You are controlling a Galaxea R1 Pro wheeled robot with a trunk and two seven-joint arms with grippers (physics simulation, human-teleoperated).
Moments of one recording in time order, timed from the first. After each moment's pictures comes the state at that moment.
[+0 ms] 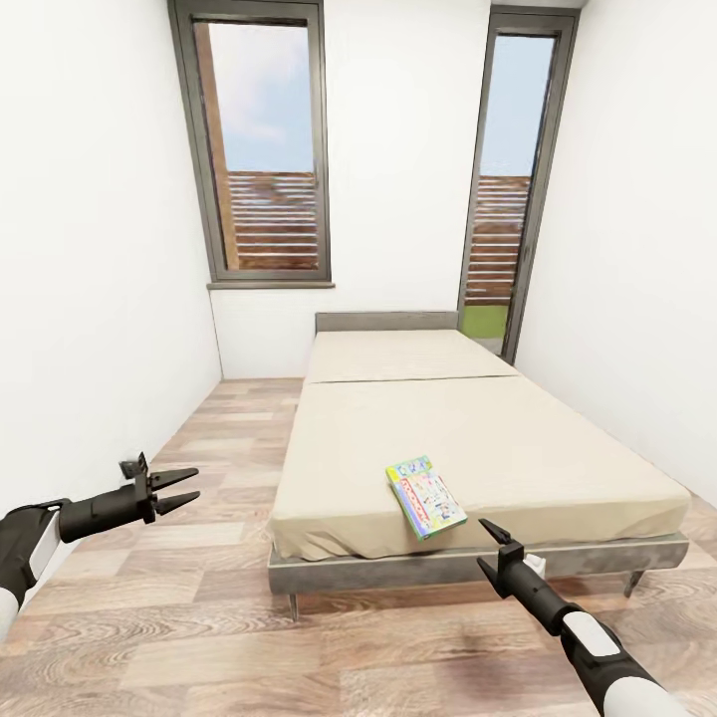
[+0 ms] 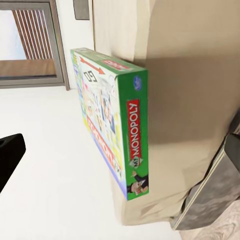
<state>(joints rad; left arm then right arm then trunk) -0.77 0.43 0.30 -0.56 0.10 0.91 -1.47 -0.58 -0.12 -0.46 -0.35 -0.92 0.56 0.63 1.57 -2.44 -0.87</state>
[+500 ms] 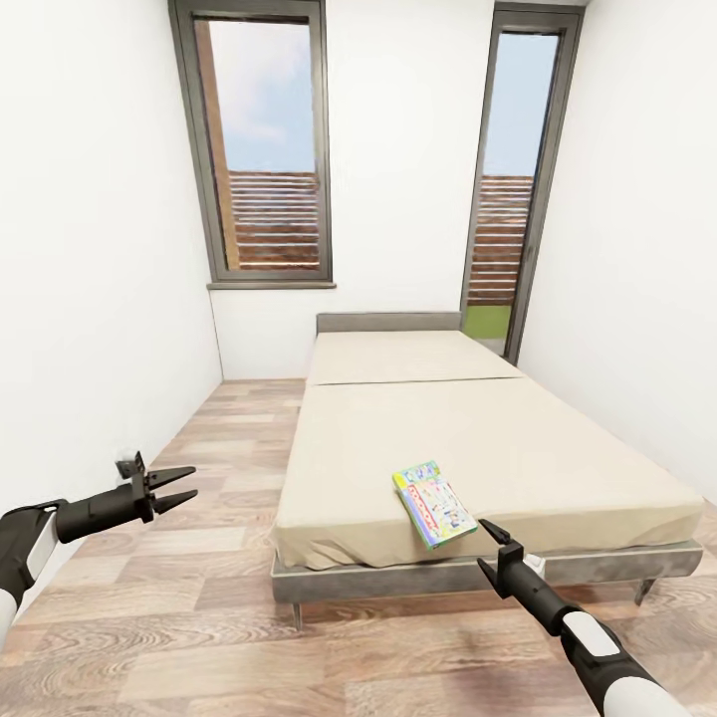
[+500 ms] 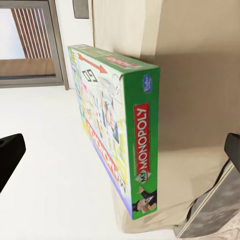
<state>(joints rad) -0.77 0.43 0.32 -0.56 0.10 0.91 -1.47 -0.58 -0.12 -0.45 -0.35 -0.91 0.56 0.63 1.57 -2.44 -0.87</state>
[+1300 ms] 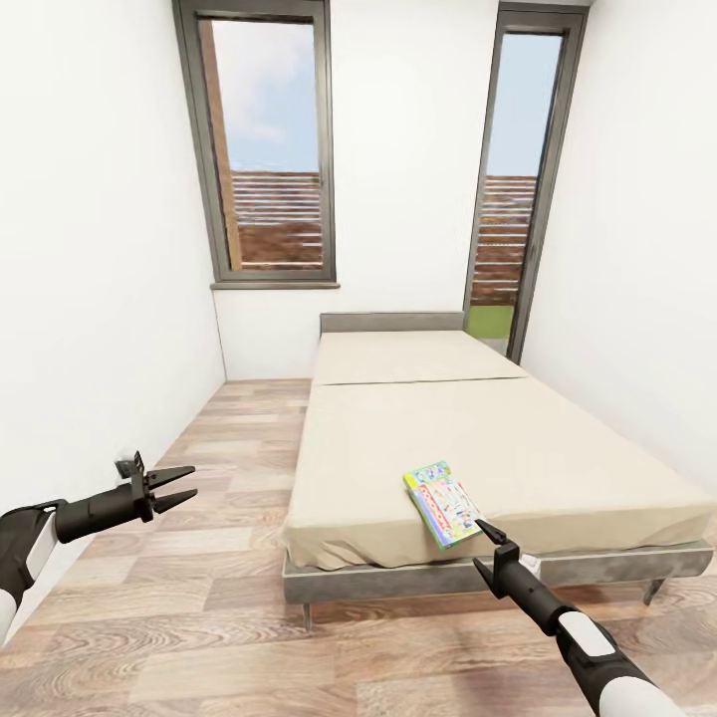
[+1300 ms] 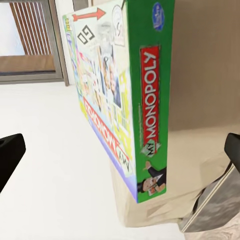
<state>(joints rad) -0.77 0.43 0.33 -0.56 0.10 0.90 -1.47 -0.58 -0.11 -0.45 -0.35 -0.91 0.56 0.63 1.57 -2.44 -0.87</state>
